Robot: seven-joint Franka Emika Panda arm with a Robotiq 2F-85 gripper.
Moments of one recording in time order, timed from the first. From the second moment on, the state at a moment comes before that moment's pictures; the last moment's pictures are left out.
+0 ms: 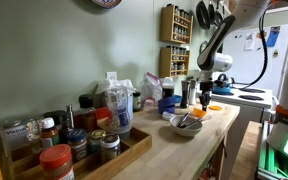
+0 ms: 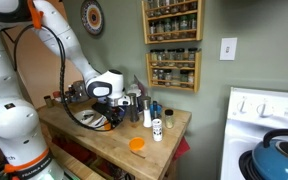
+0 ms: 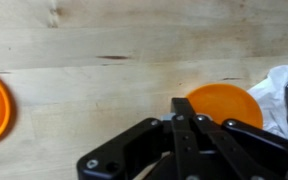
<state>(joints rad) -0.05 -0.02 -0.15 -2.75 0.35 2.59 -0.52</state>
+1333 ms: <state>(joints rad) -0.05 0.00 -0.11 -2.74 0.47 2.56 -0.70</state>
